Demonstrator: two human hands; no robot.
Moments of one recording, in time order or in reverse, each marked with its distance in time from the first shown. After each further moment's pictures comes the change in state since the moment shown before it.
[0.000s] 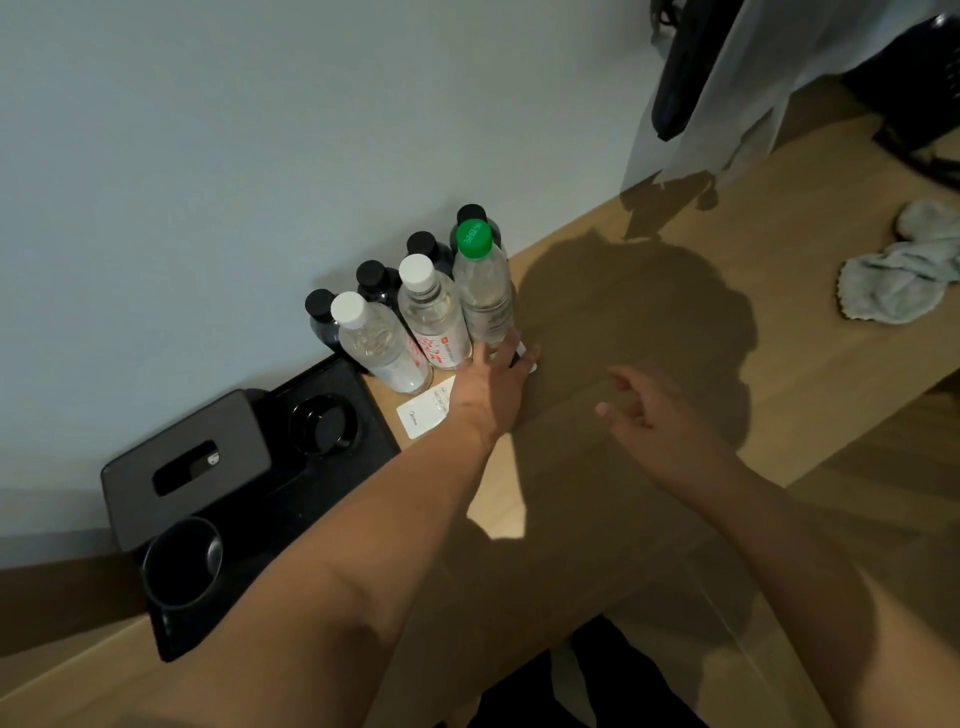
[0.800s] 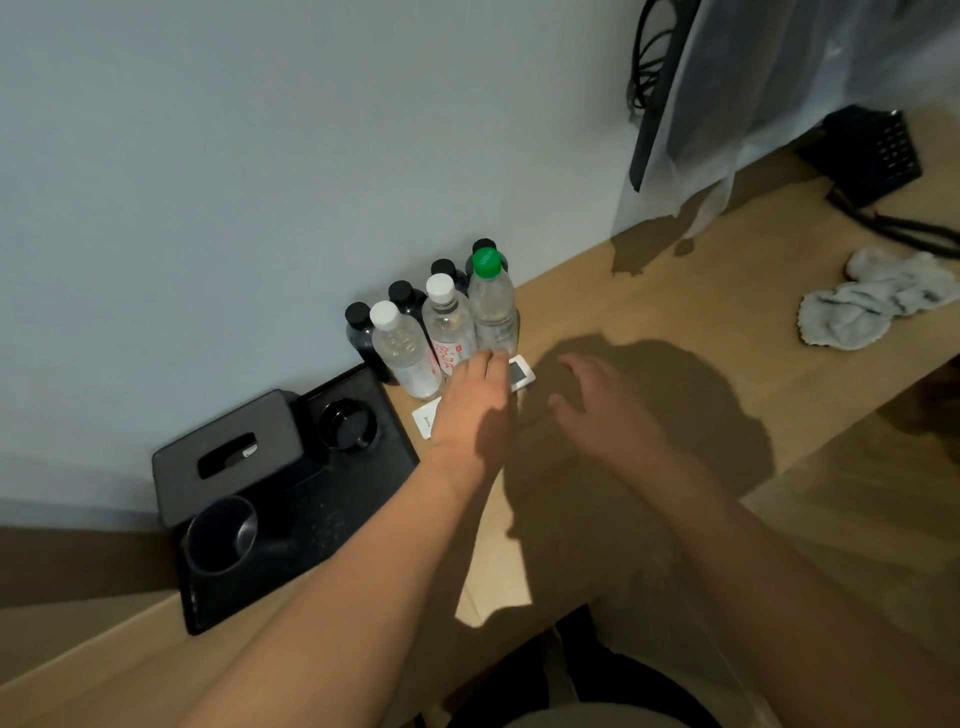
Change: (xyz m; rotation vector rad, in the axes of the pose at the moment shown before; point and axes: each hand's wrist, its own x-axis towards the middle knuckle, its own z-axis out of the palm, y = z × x) left_hand -0.093 0.010 -0.062 -0.344 0.300 -0.091; right_hand -0.021 -0.053 0.007 -0.200 0.059 -0.215
